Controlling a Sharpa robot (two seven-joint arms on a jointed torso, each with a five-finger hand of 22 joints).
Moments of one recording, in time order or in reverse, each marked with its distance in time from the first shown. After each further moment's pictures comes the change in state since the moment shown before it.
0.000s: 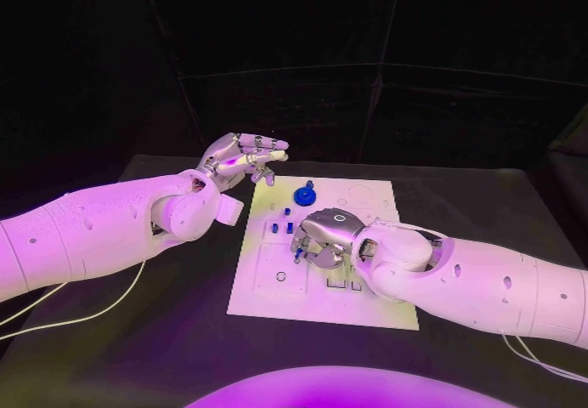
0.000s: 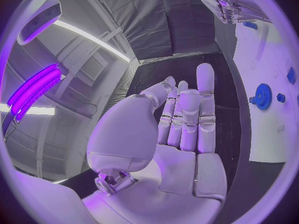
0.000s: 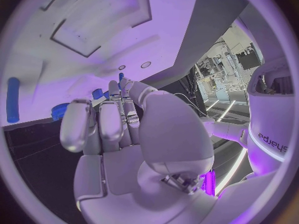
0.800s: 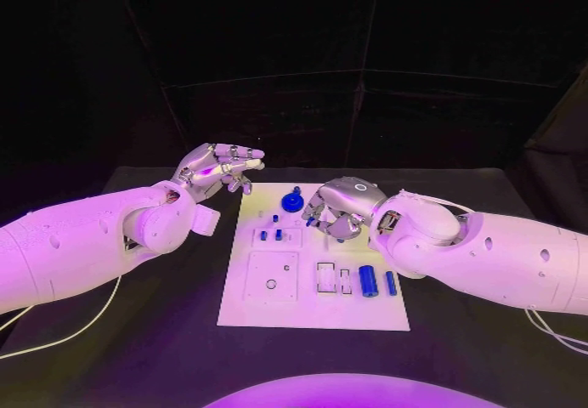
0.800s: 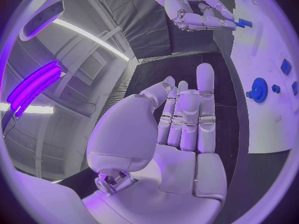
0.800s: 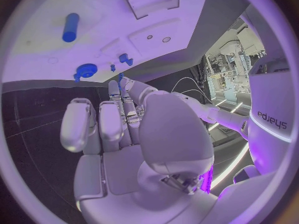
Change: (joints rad) left arm 0.000 -0.027 0.001 -0.010 0.000 0.033 -0.013; left_hand -0.004 -0.004 0.003 0.003 0.000 0.000 0.000 0.000 0.000 0.000 0.000 0.000 0.000 0.000 0.000 0.000 0.008 0.000 0.000 0.000 0.000 0.001; right arm 0.107 -0.133 0.006 0.076 0.046 -0.088 -0.010; right_hand 0.000 0.000 -0.003 -0.003 0.000 0.002 0.001 0.000 0.001 0.000 0.000 0.000 0.001 0.000 0.000 0.000 0.006 0.000 0.000 0.000 0.000 0.000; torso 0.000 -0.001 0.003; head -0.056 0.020
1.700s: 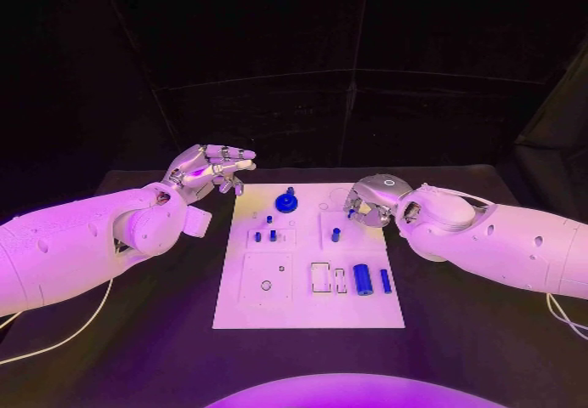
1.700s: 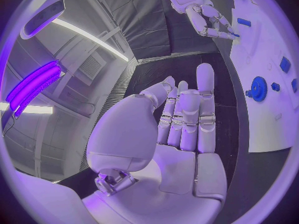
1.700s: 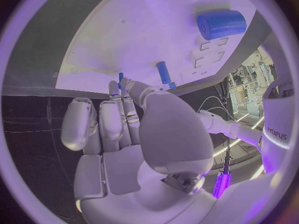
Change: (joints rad) left arm 0.000 -0.005 0.000 -0.016 0.000 0.021 -0.006; left_hand 0.000 0.000 0.000 0.000 0.000 0.000 0.000 0.000 0.000 0.000 0.000 -0.005 -0.001 0.000 0.000 0.000 -0.003 0.001 0.000 0.000 0.000 0.001; right arm 0.000 -0.043 -0.032 -0.228 -0.036 0.030 0.002; right_hand 0.000 0.000 0.000 0.001 0.000 0.000 0.000 0.003 0.001 -0.003 -0.004 0.004 0.001 0.000 0.000 -0.006 -0.001 0.000 -0.001 -0.001 -0.008 -0.006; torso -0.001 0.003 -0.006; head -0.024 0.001
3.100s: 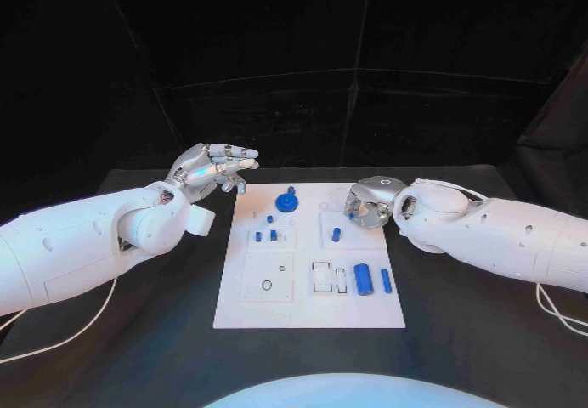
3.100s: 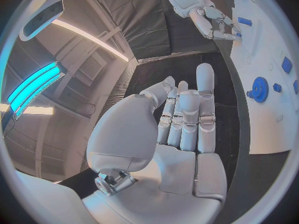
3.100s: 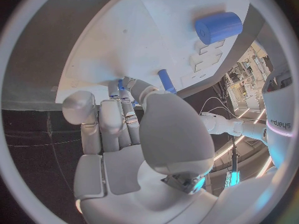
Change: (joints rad) left arm 0.000 0.008 0.000 0.000 -0.002 -0.013 0.006; left_hand 0.000 0.000 0.003 0.003 0.000 0.000 0.000 0.000 0.000 0.000 0.000 -0.003 0.000 0.000 0.000 0.000 0.007 0.002 0.000 0.000 0.000 0.000; right arm 0.013 0.054 0.000 -0.095 0.067 0.136 0.059; right_hand -0.016 -0.032 -0.079 0.054 0.085 -0.074 0.020 -0.010 -0.007 -0.075 0.021 -0.009 -0.011 0.000 0.008 -0.049 -0.007 0.031 -0.043 0.006 -0.178 -0.234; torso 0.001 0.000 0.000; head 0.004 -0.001
